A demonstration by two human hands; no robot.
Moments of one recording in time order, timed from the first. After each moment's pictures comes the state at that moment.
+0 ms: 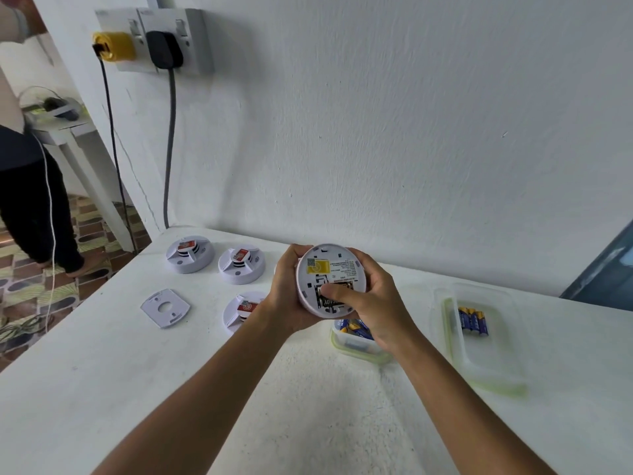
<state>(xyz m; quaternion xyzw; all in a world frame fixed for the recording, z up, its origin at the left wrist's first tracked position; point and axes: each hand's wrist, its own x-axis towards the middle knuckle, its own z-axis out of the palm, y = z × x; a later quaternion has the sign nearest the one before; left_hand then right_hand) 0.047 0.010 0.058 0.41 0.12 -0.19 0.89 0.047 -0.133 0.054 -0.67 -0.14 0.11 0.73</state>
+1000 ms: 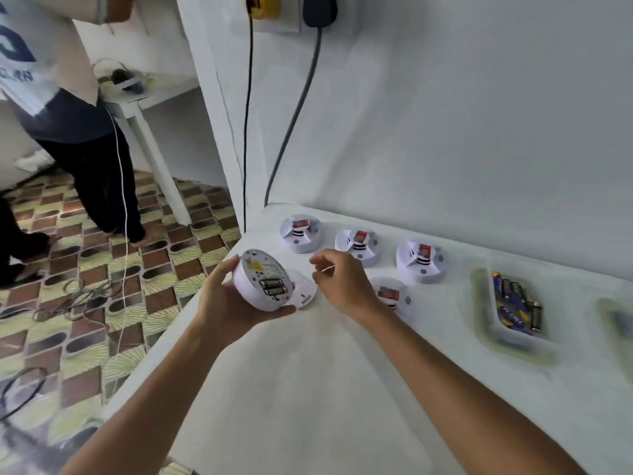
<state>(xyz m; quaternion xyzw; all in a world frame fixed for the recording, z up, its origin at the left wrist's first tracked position) -0.040 0.305 0.007 0.36 0.18 -0.06 0.91 0.047 0.130 0.004 -0.86 -0.19 0.06 0.47</state>
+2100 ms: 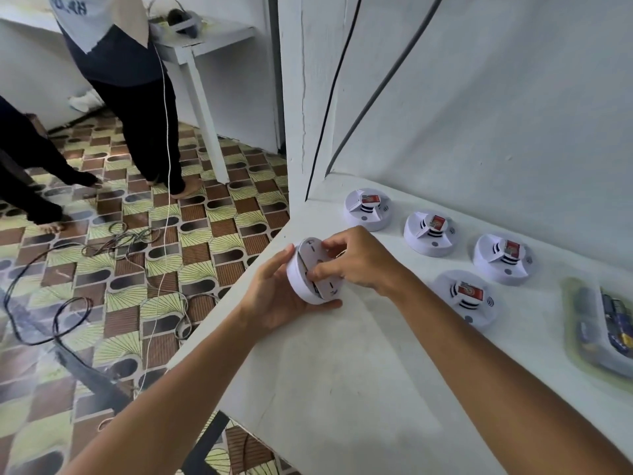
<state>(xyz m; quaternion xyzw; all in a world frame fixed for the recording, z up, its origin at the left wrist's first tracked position) -0.058 0.347 -0.034 0.38 0.09 -0.09 0.92 0.034 0.215 0.019 -0.85 -0.27 0.23 0.40</state>
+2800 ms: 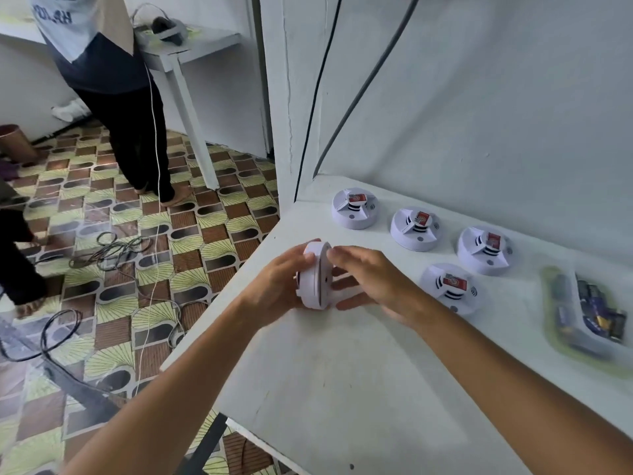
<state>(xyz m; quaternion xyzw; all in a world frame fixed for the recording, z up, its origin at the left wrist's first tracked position) -0.053 0.340 -0.023 0.55 0.07 -0.11 0.82 0.004 0.170 0.024 -0.73 -0.14 0.35 0.57</state>
